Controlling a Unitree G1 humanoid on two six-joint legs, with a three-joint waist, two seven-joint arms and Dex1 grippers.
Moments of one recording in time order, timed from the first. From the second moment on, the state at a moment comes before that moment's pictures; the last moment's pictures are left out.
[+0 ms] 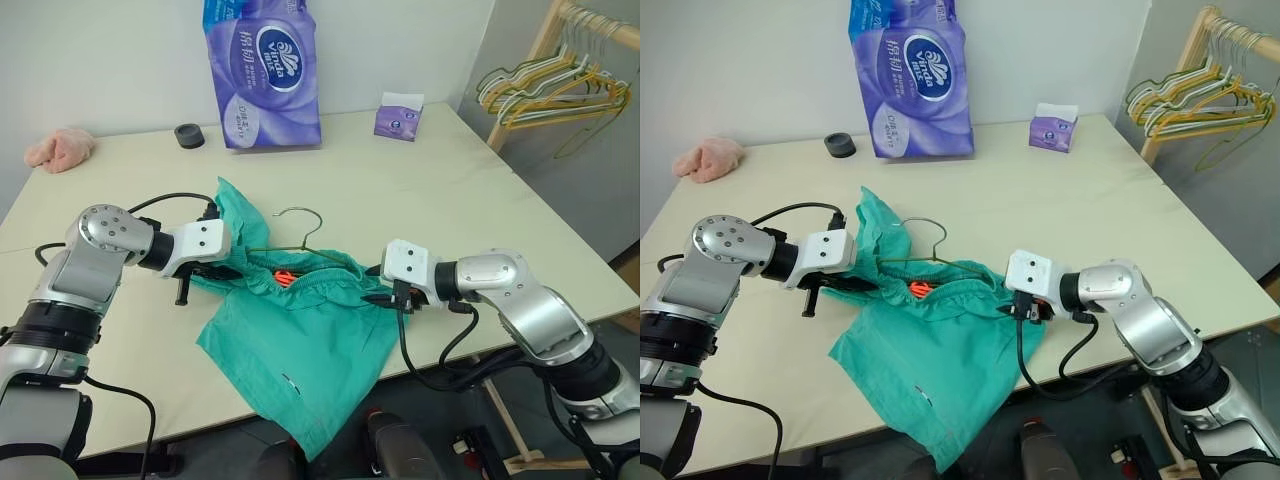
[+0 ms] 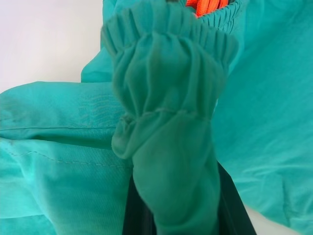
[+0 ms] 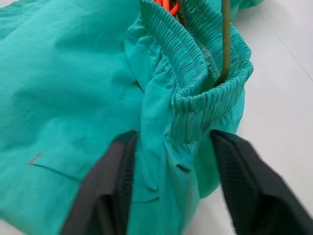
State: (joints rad) left arm -0.66 0.96 -0.21 0.34 -0.03 0.02 -1.42; right arm -0.55 -0.67 0.38 -0.42 0.10 0.69 0.95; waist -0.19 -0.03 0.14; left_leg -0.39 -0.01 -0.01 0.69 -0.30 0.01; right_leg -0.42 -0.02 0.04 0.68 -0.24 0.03
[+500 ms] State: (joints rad) left arm -0.66 0.93 -0.21 0.31 -0.04 0.04 -1.42; right arm -0.63 -0.54 0.46 -0.21 0.06 0.73 0.87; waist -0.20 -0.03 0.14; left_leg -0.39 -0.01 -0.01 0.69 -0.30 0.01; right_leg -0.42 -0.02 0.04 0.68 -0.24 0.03
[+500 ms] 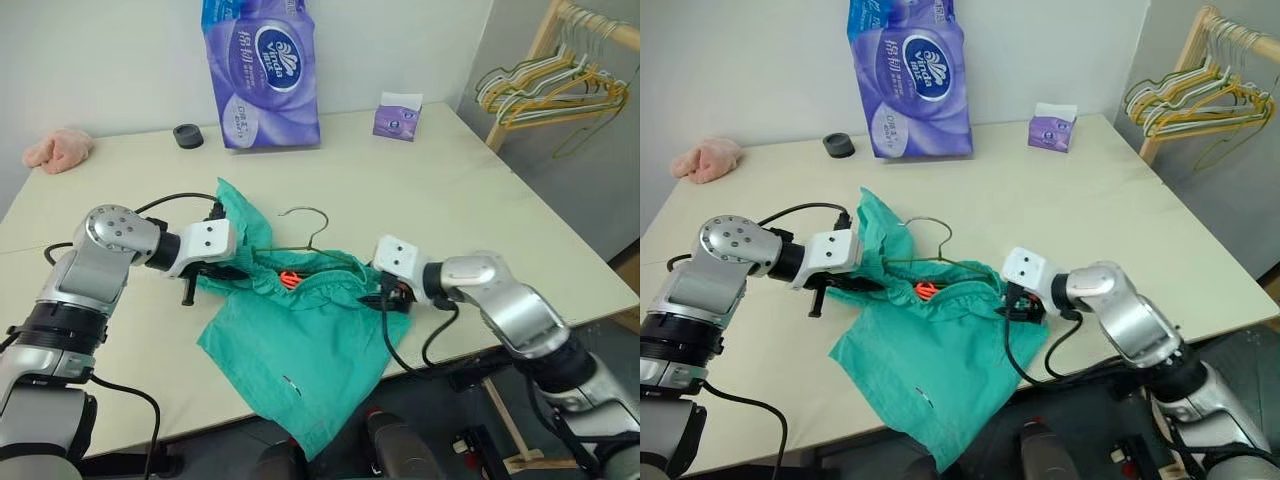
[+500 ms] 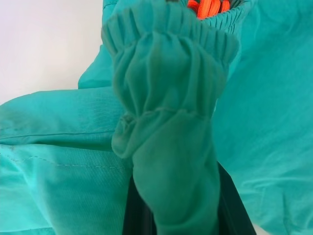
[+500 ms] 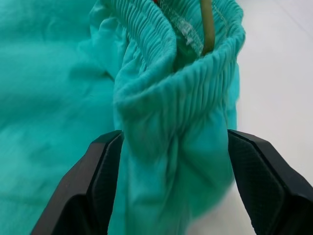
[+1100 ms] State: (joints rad) left arm -0.64 0.90 -0.17 0.30 -0.12 0.16 -1.45; right arm -0.70 -0.52 0.47 -0.07 0.06 0.65 0.99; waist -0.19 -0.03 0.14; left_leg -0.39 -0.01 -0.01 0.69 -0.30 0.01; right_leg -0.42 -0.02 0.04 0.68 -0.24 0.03
